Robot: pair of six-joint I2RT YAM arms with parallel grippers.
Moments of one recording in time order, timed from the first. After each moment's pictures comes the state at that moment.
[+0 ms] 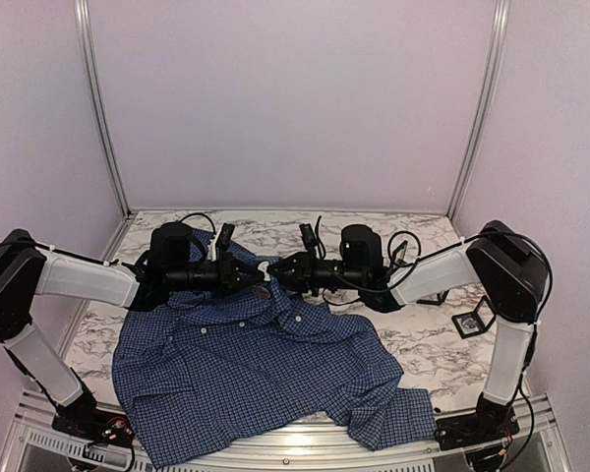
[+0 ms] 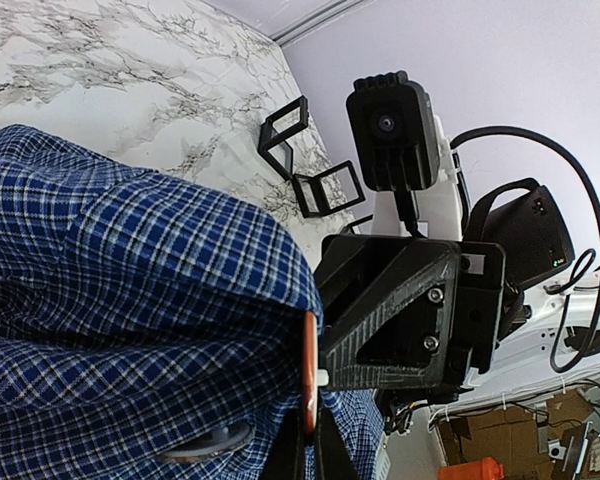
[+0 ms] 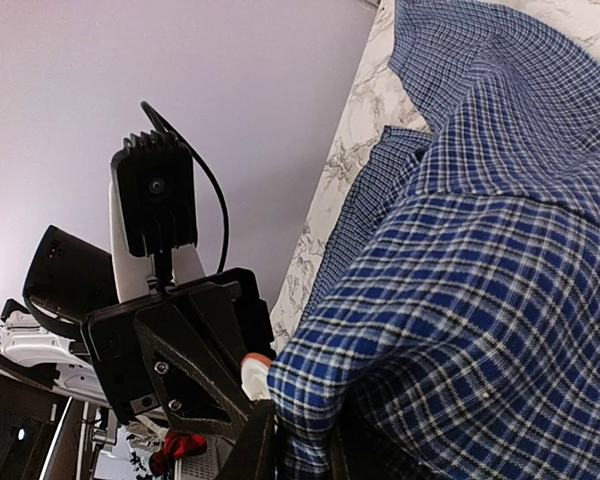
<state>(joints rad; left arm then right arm) -0.66 1.60 0.77 0.53 0.57 -0.89 0.77 1.93 1.02 0.74 -0.58 1.10</state>
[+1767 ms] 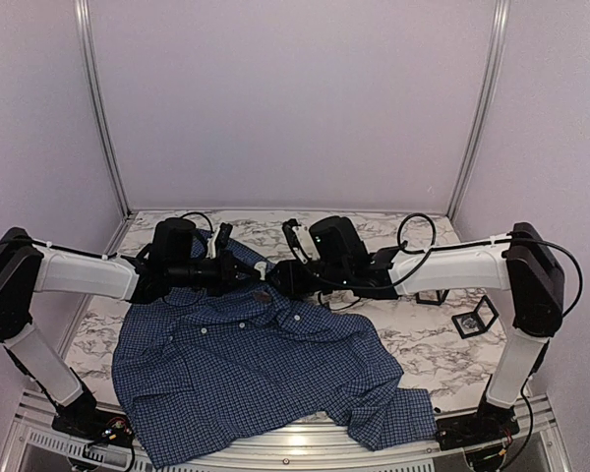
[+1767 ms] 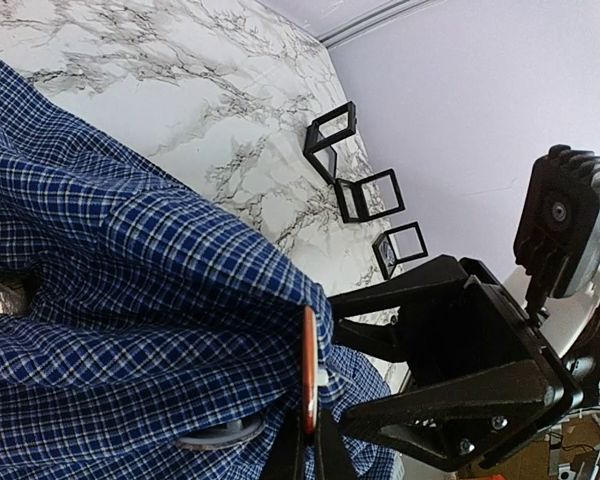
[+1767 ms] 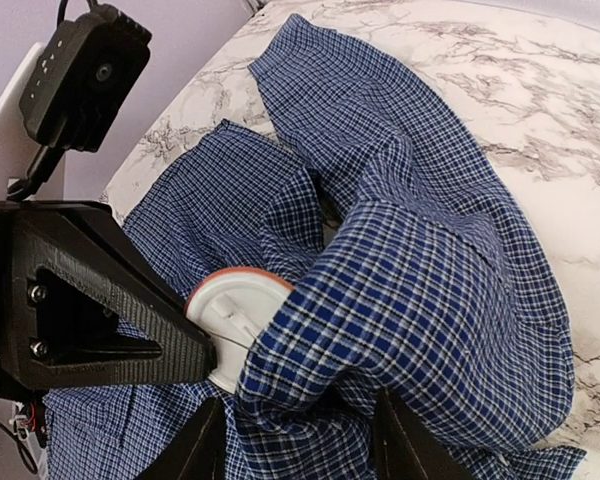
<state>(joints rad) -0.64 1.60 0.82 0.37 0.51 -0.87 0.92 1.80 1.20 0.06 -0.09 0.50</state>
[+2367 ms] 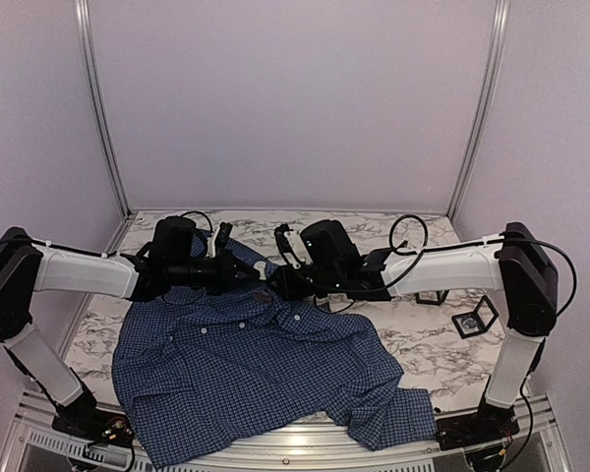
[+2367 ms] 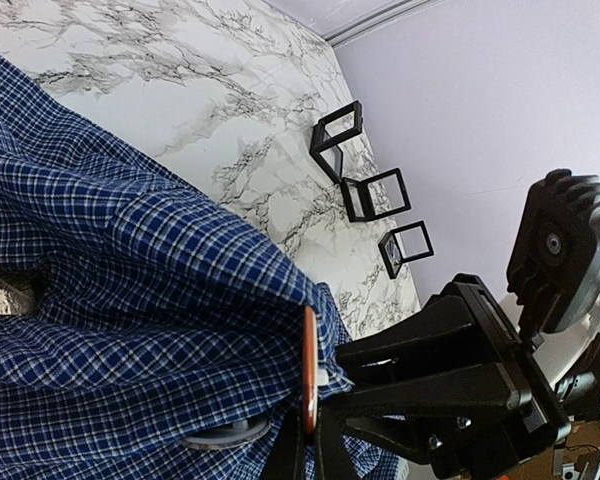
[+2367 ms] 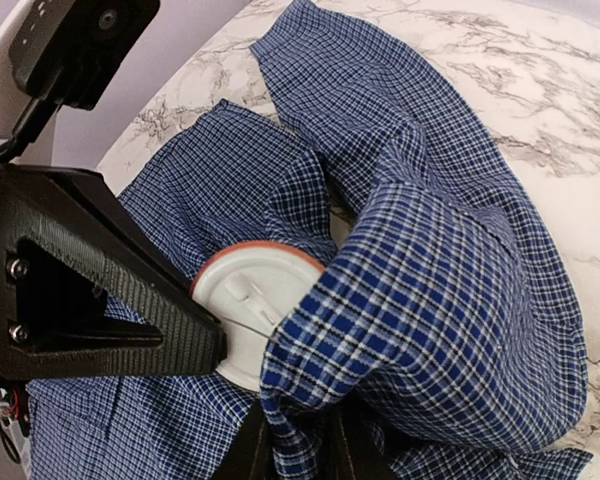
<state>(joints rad) -0.63 1.60 0.83 0.34 0.51 -0.85 0.94 1.84 1.23 0.03 -0.06 0.47</state>
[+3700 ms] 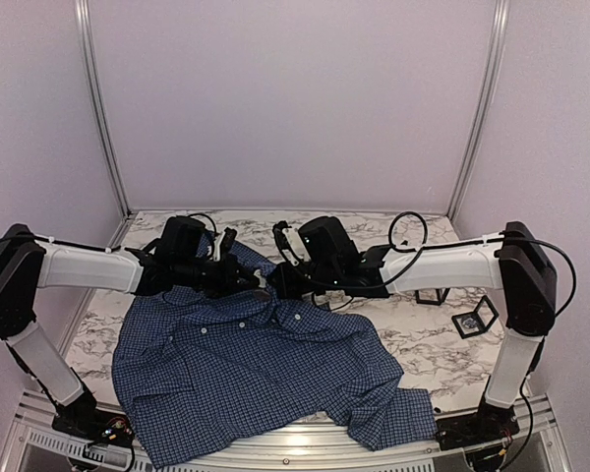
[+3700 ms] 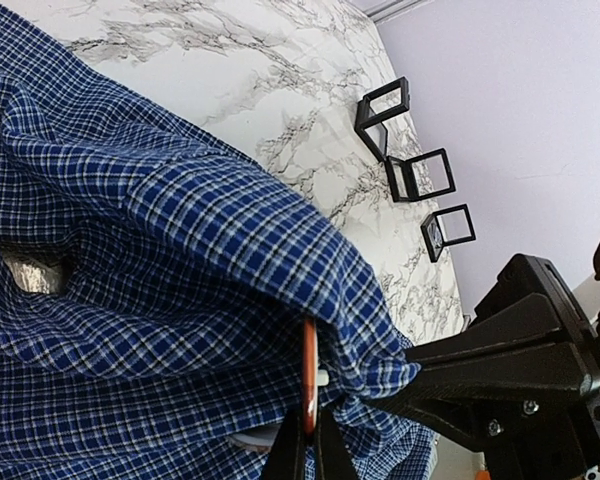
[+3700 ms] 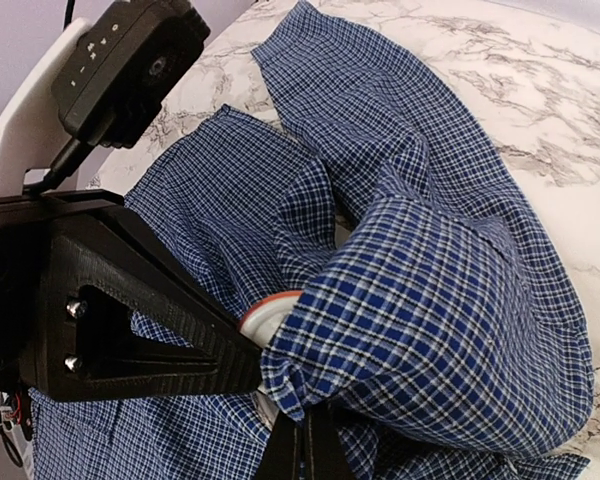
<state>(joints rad) -0.64 1.63 0.90 0.17 0.48 -0.78 0.94 1.84 1.27 0.00 -0.06 0.46</state>
